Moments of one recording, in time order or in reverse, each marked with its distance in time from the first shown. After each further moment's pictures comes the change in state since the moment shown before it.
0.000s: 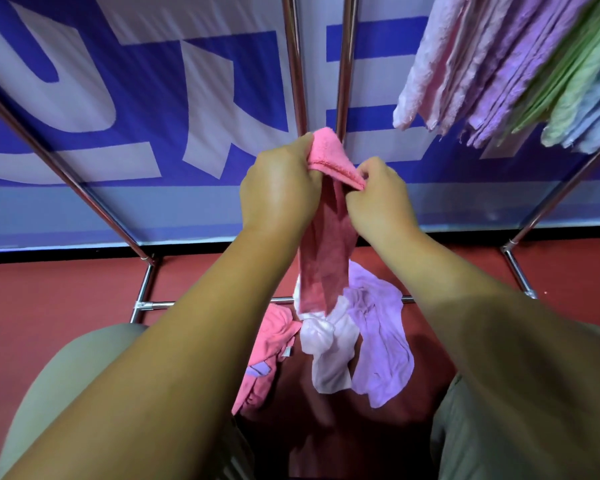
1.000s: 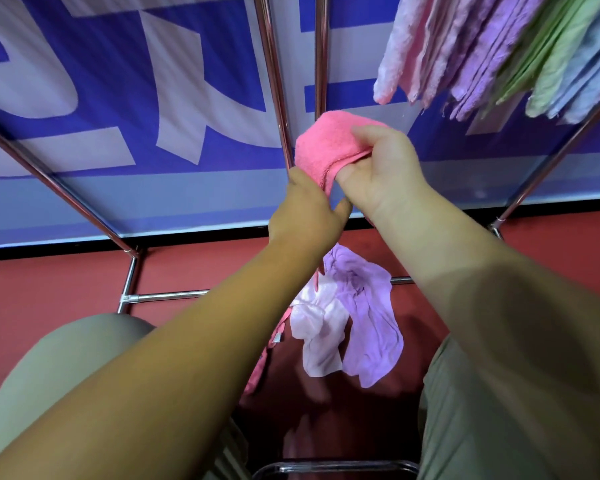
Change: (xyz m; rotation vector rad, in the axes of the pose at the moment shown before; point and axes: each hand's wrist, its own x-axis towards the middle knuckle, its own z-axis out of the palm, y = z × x) left_hand -0.035 0.011 0.081 -0.058 -0.347 -0.214; right_hand 0.016 -0.021 -0.020 1.663 -0.060 0.634
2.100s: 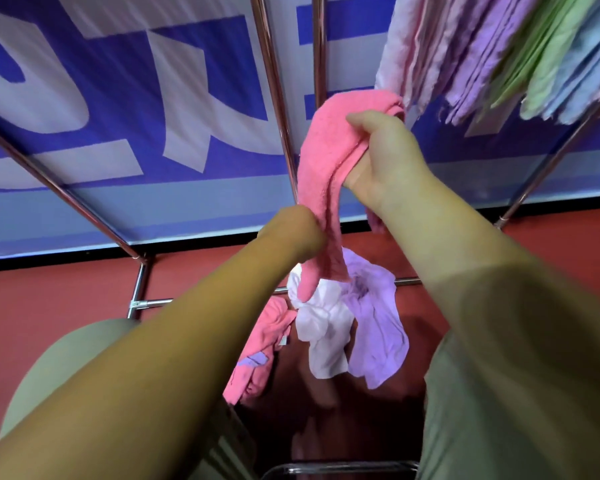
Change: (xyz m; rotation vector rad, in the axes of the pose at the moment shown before) left_hand 0.011 -0.013 -0.022 0.387 -0.494 -0.083; right_hand 0.005 -0.010 0.007 -0.226 -0.028 -0.089
